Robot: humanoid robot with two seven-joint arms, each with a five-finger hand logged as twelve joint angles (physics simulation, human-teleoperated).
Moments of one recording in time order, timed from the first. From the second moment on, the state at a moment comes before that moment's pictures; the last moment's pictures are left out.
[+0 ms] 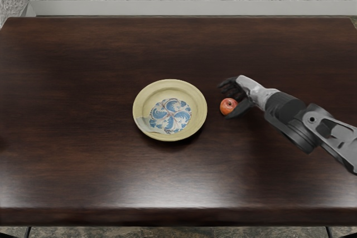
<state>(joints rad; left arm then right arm) 0.01 0.00 0.01 -0.21 0.29 -0.01 0.43 0.66 -0.44 0.65 1.48 -1.14 -0.11 -0.61</state>
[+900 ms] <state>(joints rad) 0.01 0.00 0.01 -0.21 0.29 -0.01 0.43 0.66 -0.43 0.64 1.45 -1.14 -0.11 -0.61</state>
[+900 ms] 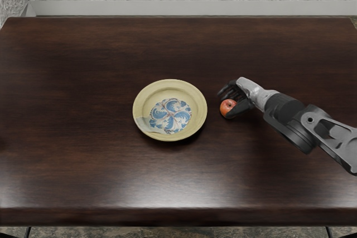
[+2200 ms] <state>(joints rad) 0.01 0.00 0.01 -0.21 0.29 -0.01 0.43 0.70 -0.38 0.76 1.52 -1.12 -0.10 -0.61</state>
